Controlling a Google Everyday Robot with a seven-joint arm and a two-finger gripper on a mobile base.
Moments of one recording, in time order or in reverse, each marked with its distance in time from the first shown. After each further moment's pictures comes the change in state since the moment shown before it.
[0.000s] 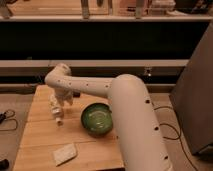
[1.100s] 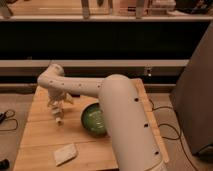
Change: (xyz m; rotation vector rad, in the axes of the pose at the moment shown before) arm 0.001 -0.037 0.015 0.000 -0.004 -0.058
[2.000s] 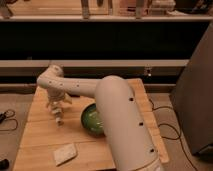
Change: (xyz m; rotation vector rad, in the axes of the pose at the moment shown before) arm 0.006 -0.012 0.013 0.016 -0.010 -0.064
